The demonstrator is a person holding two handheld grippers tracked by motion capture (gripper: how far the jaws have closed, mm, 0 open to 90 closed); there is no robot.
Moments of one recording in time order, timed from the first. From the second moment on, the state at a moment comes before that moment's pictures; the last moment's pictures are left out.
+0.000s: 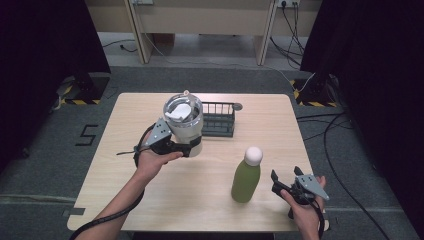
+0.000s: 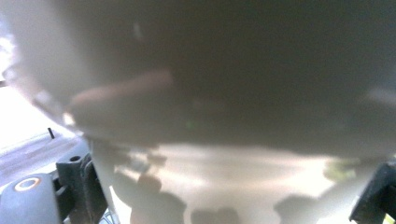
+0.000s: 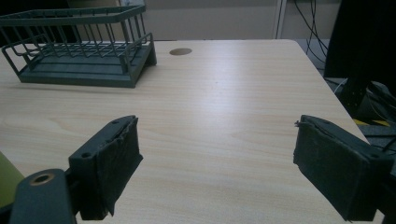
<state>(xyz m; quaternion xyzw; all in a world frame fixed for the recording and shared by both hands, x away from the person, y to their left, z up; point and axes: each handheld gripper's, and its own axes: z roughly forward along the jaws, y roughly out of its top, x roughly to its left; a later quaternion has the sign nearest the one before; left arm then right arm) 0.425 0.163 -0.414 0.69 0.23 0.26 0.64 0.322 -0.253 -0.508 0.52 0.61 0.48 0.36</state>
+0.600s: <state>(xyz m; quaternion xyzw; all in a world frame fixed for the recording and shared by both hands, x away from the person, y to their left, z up) 0.444 0.163 -0.402 0.69 0.24 0.27 0.63 0.322 -0.252 -0.507 0.52 0.61 0.48 0.36</state>
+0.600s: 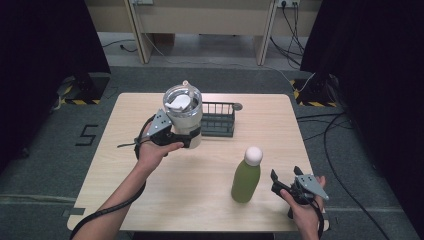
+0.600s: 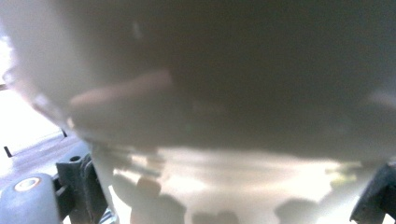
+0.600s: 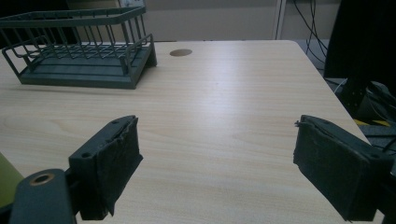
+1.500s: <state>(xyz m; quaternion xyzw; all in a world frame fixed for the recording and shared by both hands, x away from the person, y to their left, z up) 0.481 0.163 -0.389 0.68 0.26 0.28 0.63 0.322 -0.253 -0.508 0.52 0.61 0.48 0.36</state>
